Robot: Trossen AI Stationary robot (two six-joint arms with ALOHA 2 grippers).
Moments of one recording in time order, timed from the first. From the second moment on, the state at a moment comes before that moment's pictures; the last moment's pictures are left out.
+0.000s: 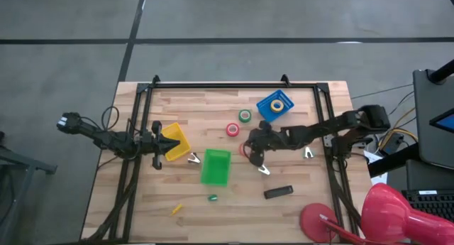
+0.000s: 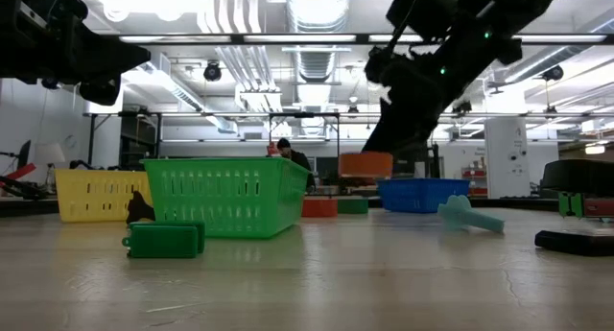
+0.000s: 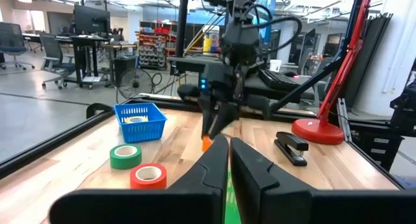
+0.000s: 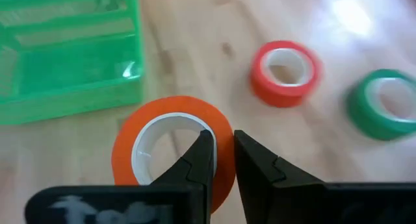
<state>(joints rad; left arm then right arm) -0.37 0.22 0.01 0.24 -0.50 -0.06 0.04 1.54 0.76 0.00 0.25 0.30</state>
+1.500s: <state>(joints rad) -0.37 0.23 0.01 0.24 -0.50 -0.06 -0.61 1.42 0.73 -0.30 0.47 0.36</state>
